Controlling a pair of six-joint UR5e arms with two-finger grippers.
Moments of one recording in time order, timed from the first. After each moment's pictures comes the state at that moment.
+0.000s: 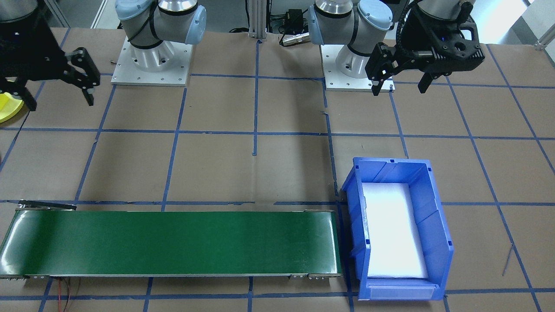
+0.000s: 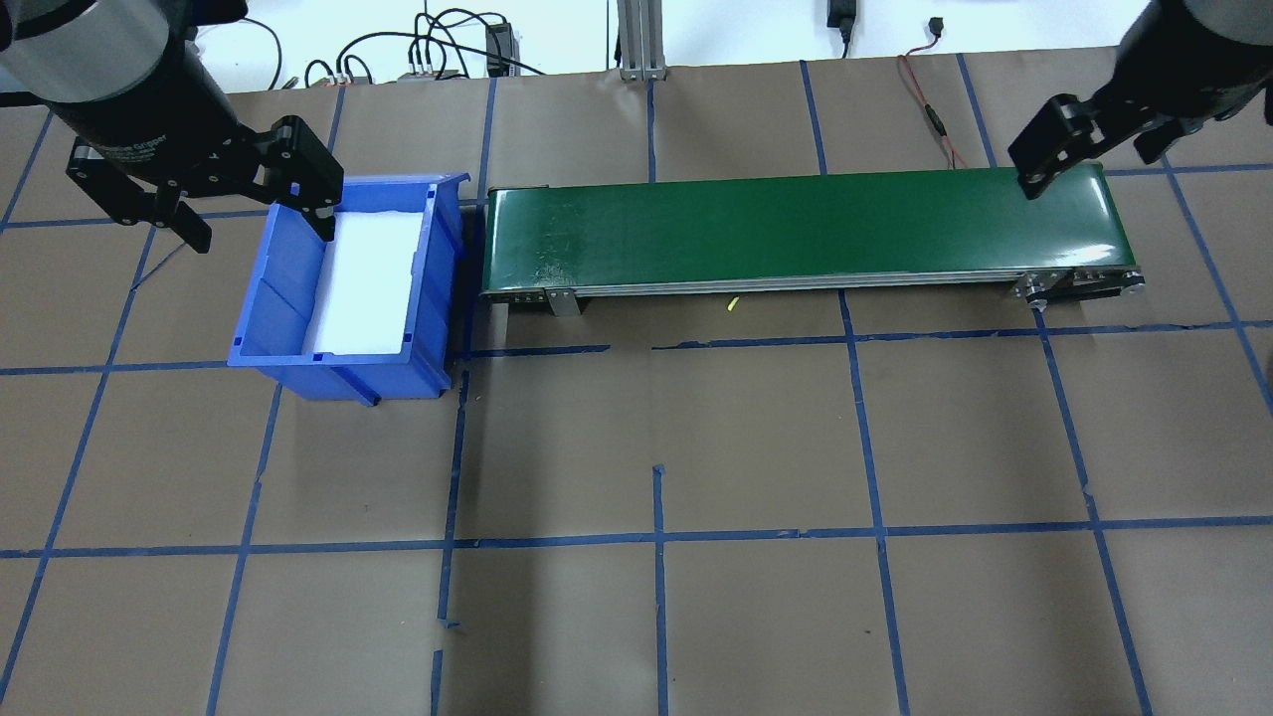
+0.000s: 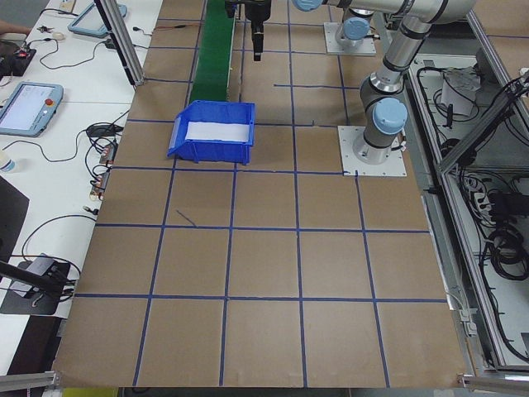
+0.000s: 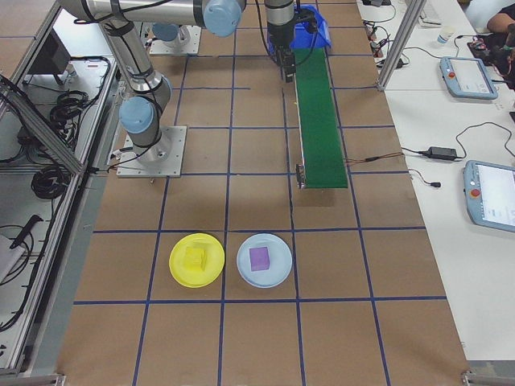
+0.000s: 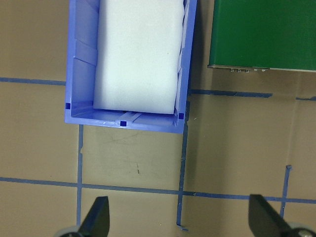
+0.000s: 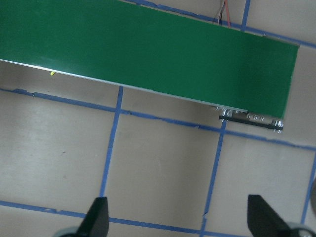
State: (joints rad) left arm -1.52 -1.50 -1.52 -1.66 1.60 -0.02; right arm 1.46 -1.65 1.58 -1.63 -1.63 -0.28
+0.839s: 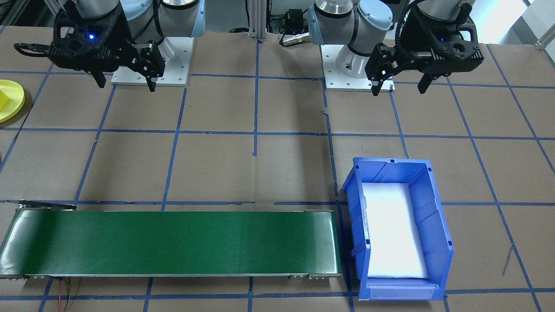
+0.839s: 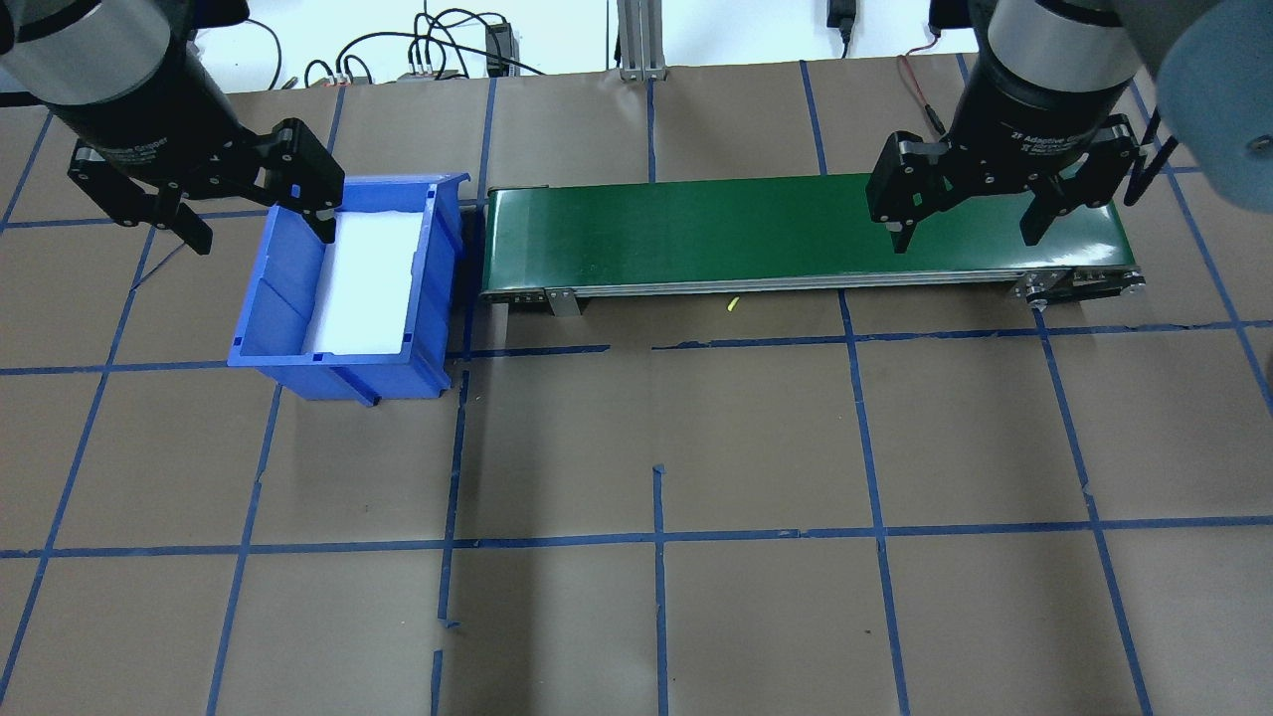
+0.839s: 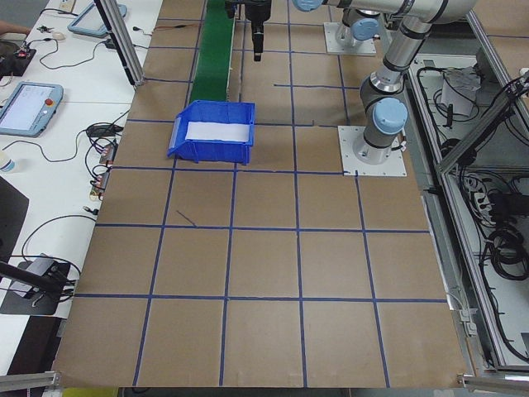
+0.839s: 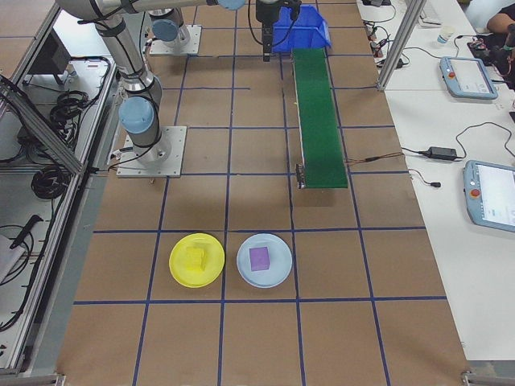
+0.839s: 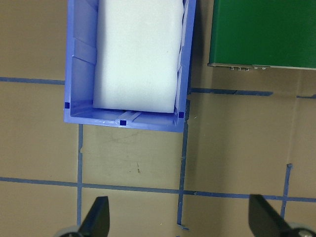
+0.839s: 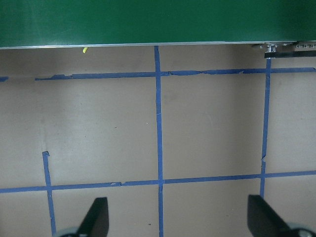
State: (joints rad) left arm -1.52 -1.50 -1.52 -1.66 1.60 -0.02; right arm 1.62 -1.63 1.55 -1.48 -1.63 0.06
